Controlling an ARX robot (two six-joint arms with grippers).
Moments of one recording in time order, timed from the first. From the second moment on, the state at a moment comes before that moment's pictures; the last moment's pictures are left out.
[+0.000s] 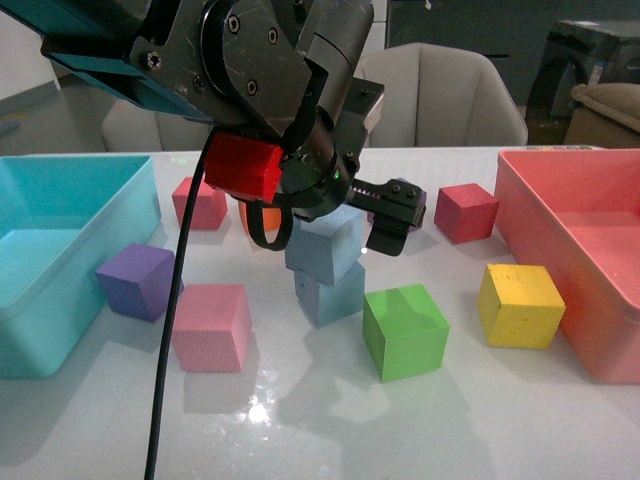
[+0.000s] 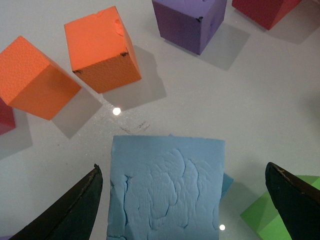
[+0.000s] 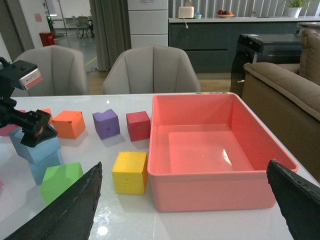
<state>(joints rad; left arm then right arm) -0.49 2.13 1.46 -0.08 -0.18 0.05 0.00 0.00 0.01 0.00 0.00 0.00</state>
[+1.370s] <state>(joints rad) -0.24 0.61 0.22 0.39 -0.24 0.00 0.00 0.00 0.01 0.00 0.00 0.00</state>
